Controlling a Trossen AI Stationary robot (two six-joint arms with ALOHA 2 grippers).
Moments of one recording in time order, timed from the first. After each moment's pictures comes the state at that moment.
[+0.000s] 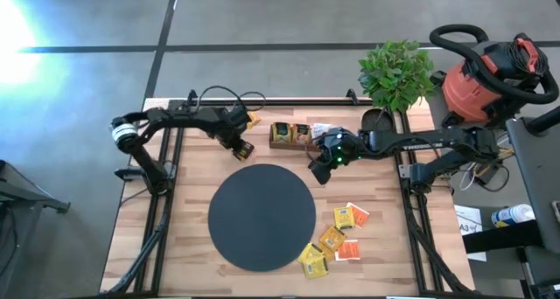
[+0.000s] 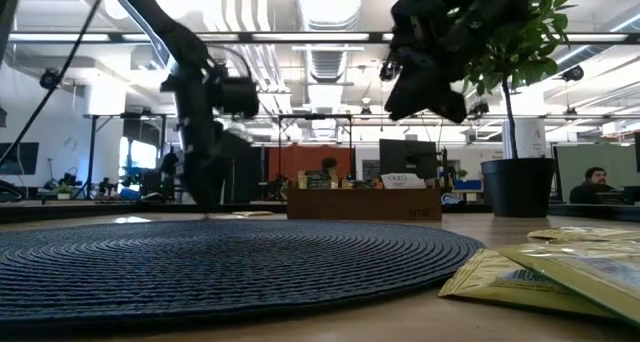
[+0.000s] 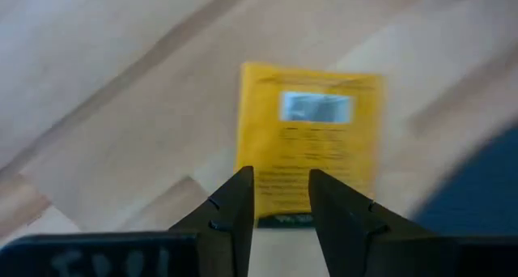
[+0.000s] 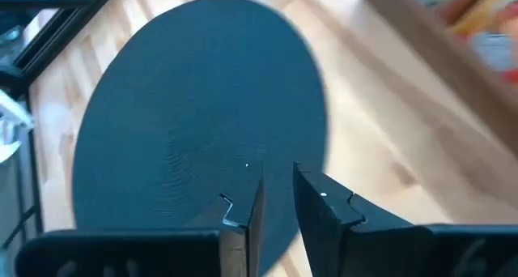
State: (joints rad) left arm 0.56 1.60 0.93 -0.60 0.07 -0.40; right arm -0.13 1.39 0.90 -0.28 -0.11 0.63
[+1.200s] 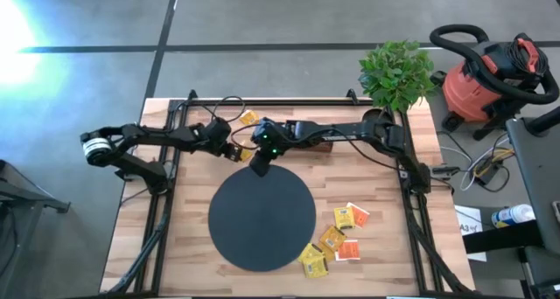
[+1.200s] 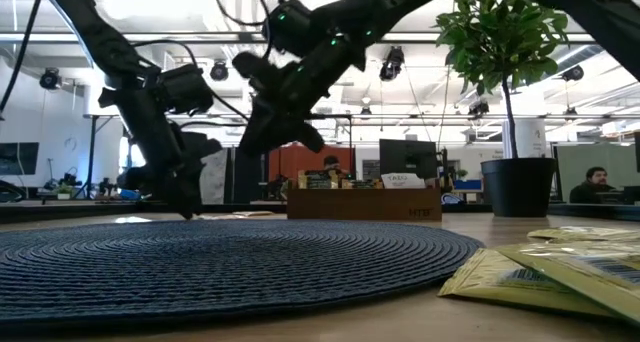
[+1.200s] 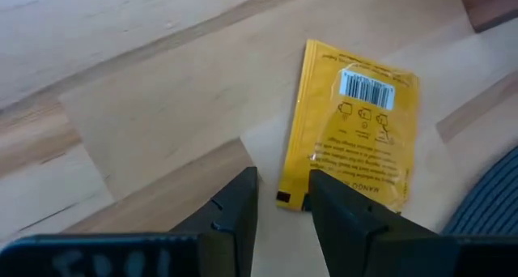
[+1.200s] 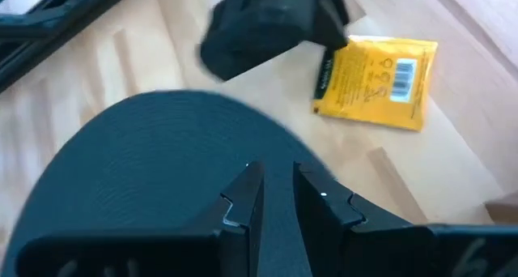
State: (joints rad) left arm 0.56 1.35 0.49 -0.13 0.00 -0.56; right arm -0.19 2.20 1.77 -0.42 -0.18 0.44
